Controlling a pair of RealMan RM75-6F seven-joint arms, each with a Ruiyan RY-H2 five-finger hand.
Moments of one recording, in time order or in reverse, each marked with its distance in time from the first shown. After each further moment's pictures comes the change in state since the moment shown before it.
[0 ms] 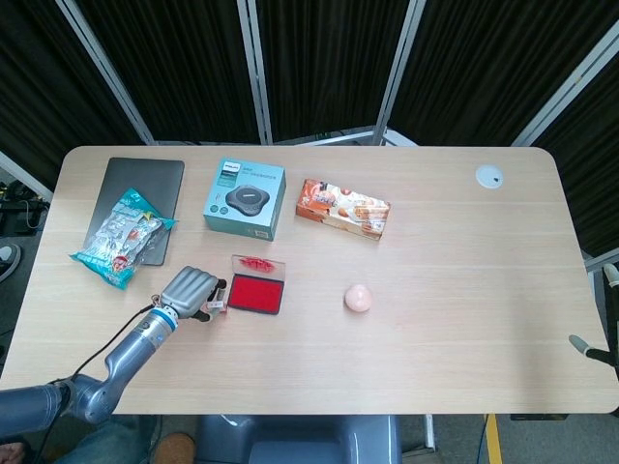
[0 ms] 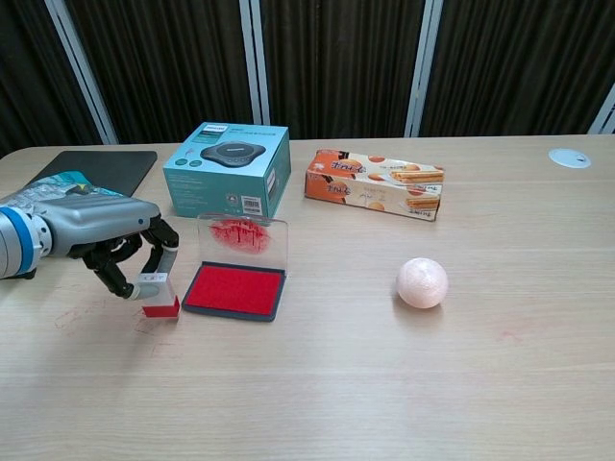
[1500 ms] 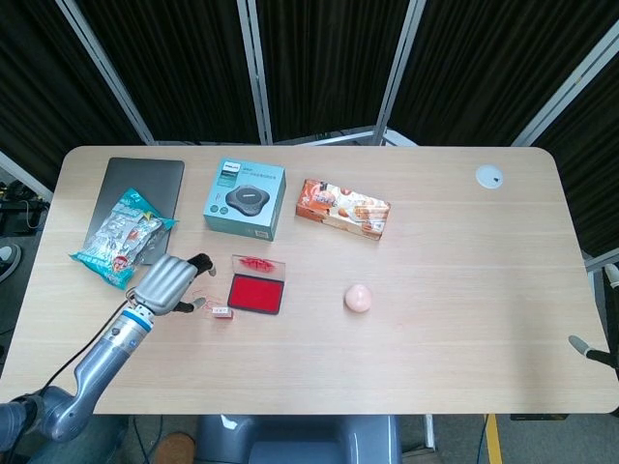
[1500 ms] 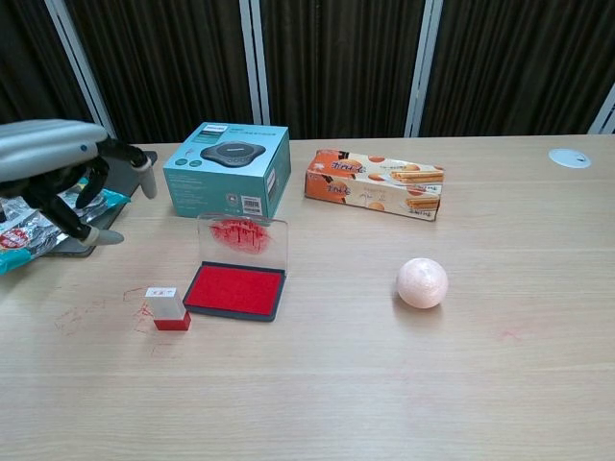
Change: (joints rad) left arm 0.114 0.149 -0.029 -0.145 0.206 0.234 -0.061; right arm -0.011 0.016 -0.003 -0.023 -0.023 0.021 0.021
